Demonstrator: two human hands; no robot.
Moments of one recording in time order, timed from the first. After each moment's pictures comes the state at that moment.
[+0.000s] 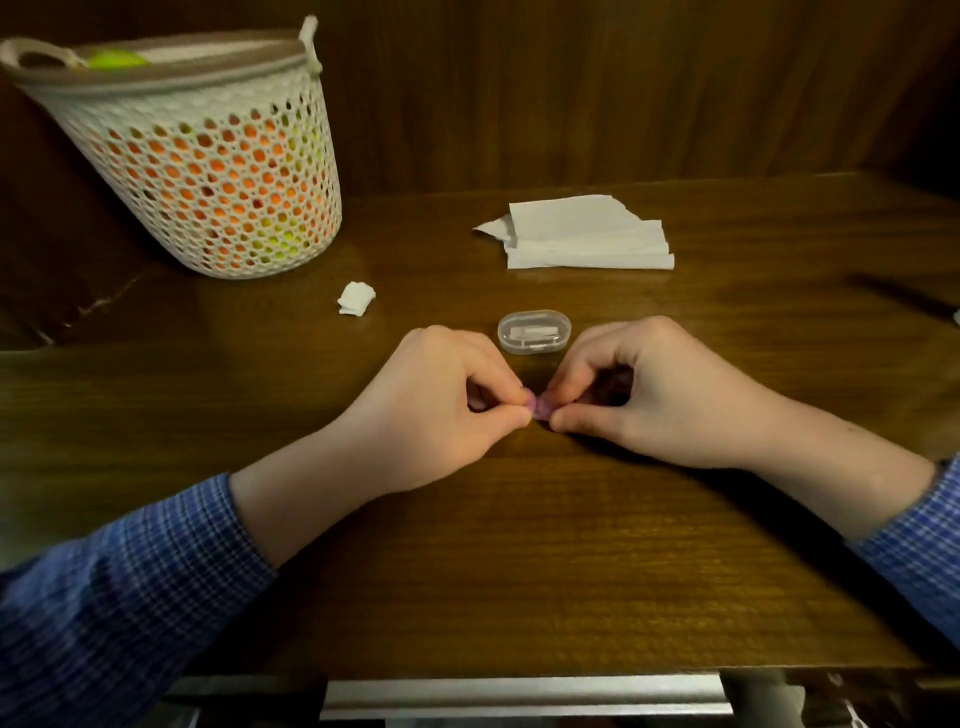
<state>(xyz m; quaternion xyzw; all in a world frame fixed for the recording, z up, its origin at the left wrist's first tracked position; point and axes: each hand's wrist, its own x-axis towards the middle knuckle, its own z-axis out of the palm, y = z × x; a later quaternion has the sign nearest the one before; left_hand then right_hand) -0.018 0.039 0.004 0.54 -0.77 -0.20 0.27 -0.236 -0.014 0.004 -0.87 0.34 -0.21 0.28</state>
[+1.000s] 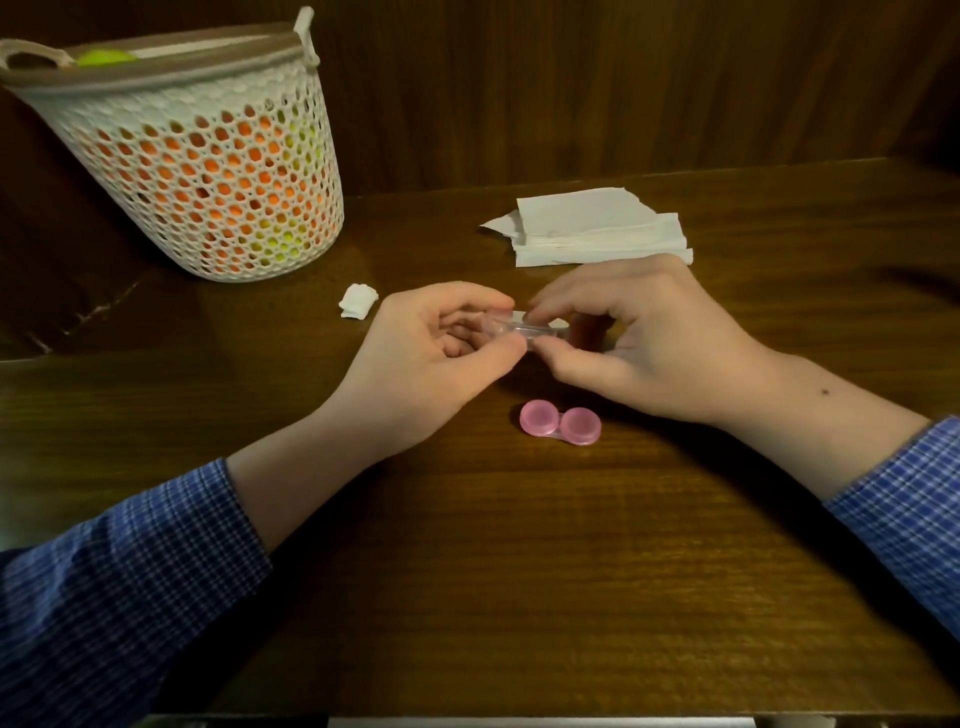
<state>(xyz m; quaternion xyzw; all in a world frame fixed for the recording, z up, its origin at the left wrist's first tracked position) -0.006 0.011 -0.002 0.55 -0.67 -0.27 0.42 -0.216 -0.046 0.011 -0.90 0.26 -0.32 0.12</state>
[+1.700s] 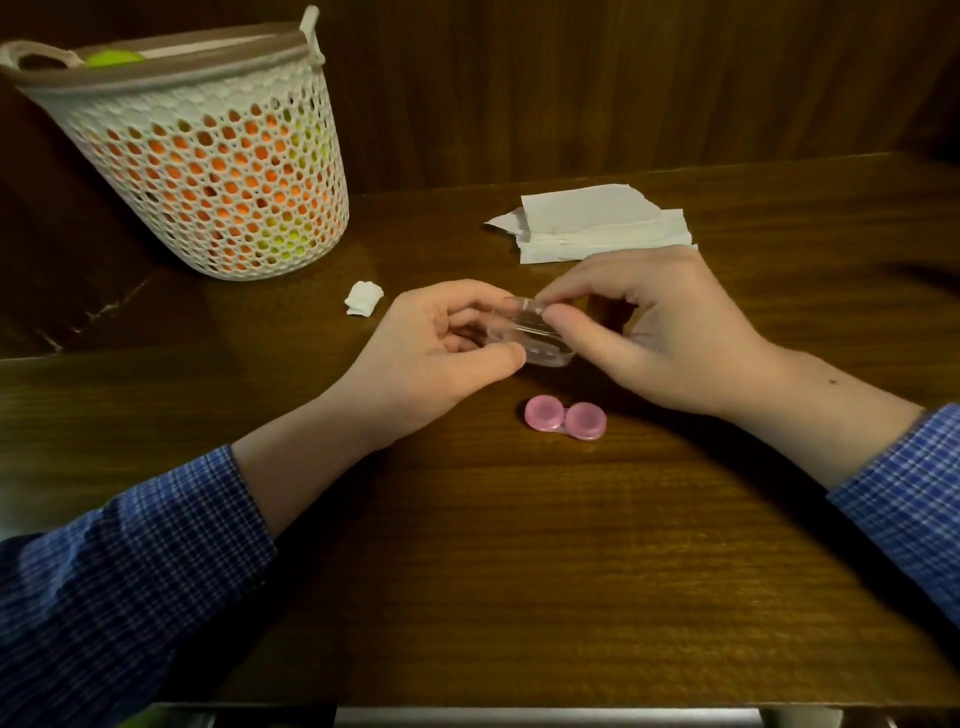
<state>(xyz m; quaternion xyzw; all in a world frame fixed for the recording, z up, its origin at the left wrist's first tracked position) 0.003 0.003 -0.006 0.52 -0.67 -0.34 0.41 -0.215 -0.046 0.010 -0.88 0.28 -0.36 0.12</state>
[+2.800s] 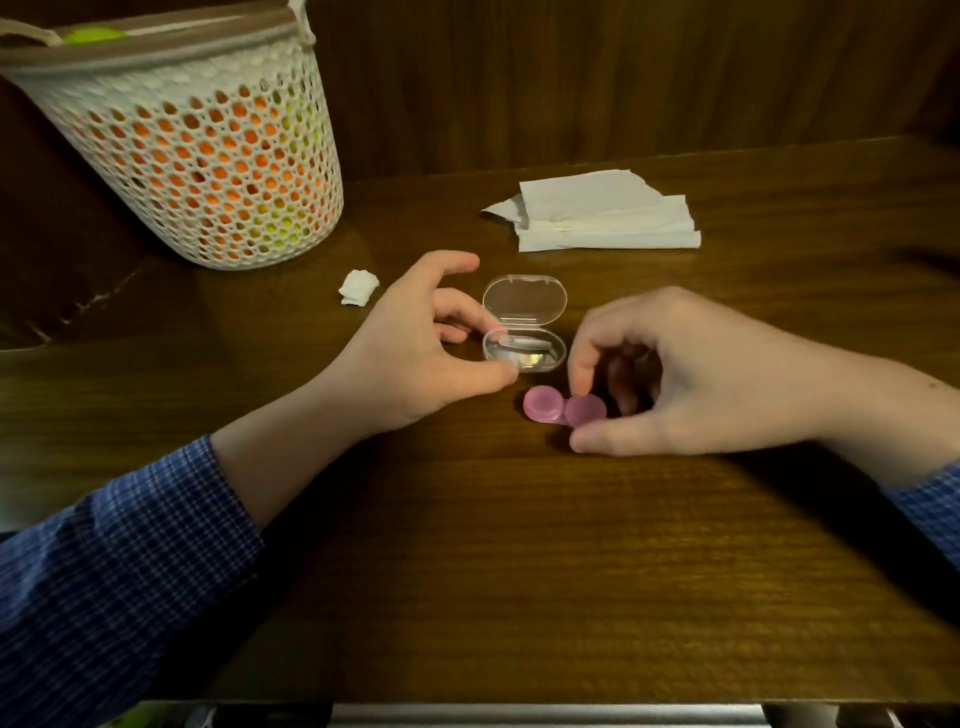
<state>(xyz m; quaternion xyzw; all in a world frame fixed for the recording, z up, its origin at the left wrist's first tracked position) 0.010 -0.005 -0.010 0.58 -0.68 -0.28 0.34 -0.238 -0.025 0.019 -0.91 0.29 -0.14 0.28</state>
